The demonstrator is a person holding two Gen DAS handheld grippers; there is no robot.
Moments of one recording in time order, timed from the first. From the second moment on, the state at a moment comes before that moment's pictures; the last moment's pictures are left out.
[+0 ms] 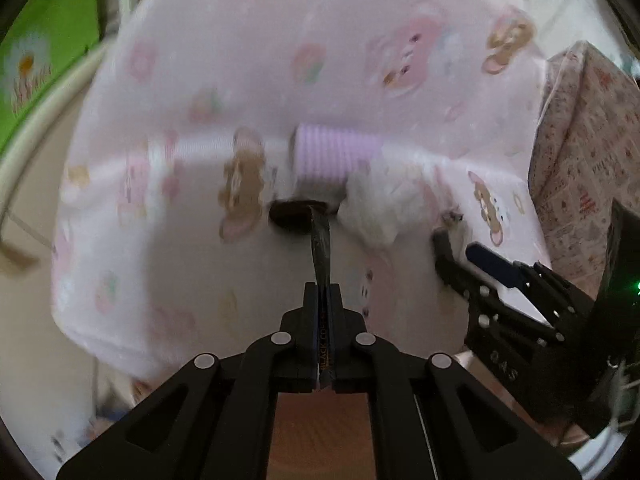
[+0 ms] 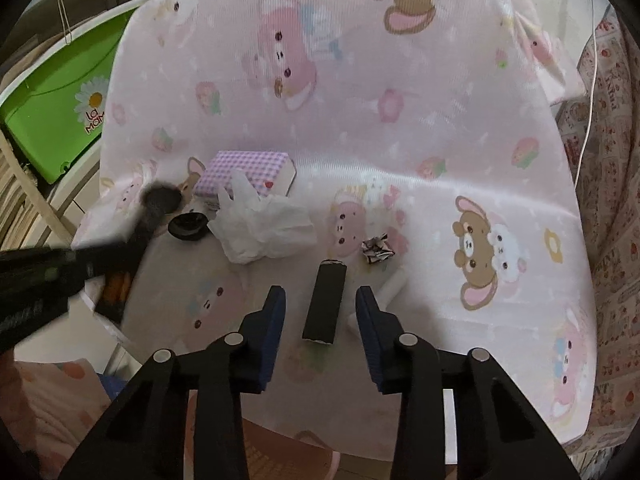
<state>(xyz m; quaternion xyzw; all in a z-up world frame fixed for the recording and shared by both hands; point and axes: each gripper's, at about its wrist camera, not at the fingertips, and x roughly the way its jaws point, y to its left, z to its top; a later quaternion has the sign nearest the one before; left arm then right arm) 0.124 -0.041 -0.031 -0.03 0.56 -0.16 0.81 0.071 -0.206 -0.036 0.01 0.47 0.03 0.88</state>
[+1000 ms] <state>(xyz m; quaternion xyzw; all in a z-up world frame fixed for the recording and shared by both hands) 0.069 -0.024 -0.004 0.00 0.49 -0.15 0.86 0.039 -0.233 -0.013 0.05 0.45 0.09 0.89</state>
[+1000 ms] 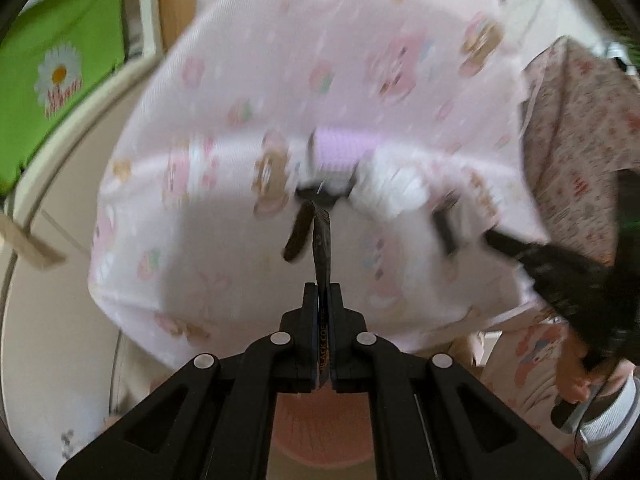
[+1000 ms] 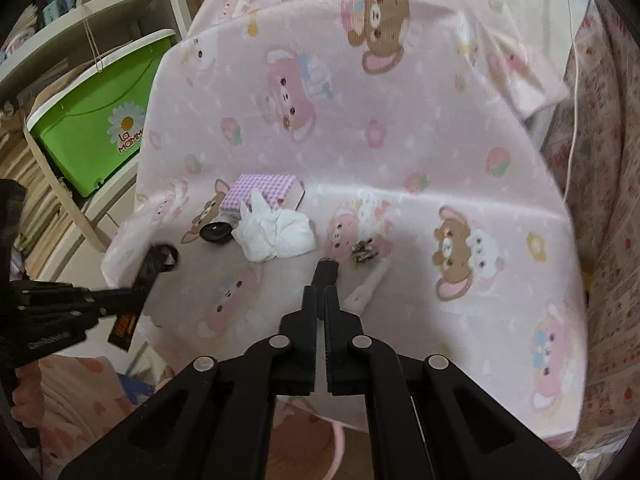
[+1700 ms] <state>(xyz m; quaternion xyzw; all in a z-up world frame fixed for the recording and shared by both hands) 0.073 -0.023 -0.041 0.03 0.57 -0.13 0.81 0.066 -0.203 -0.038 0.00 0.47 0.05 0.88</state>
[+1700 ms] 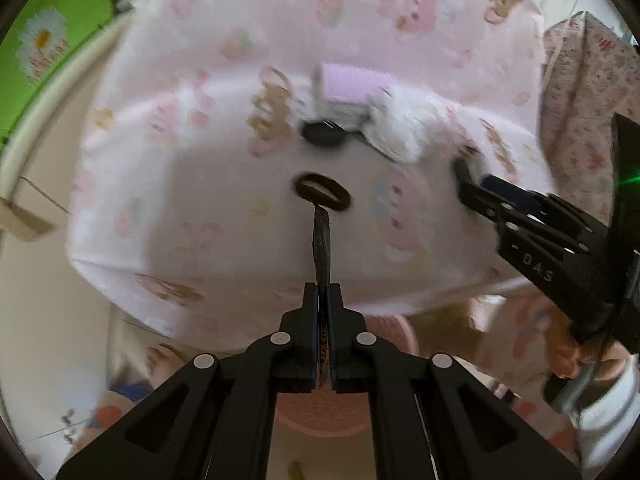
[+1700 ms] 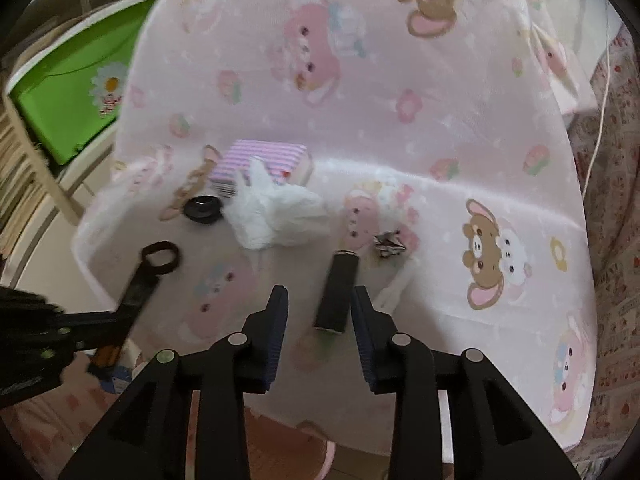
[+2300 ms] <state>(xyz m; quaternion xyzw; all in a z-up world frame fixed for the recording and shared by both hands) 0.076 -0.010 -0.011 0.00 0.50 -0.15 0.85 0.053 -0.204 -0.016 0.01 0.43 0.09 0.90</state>
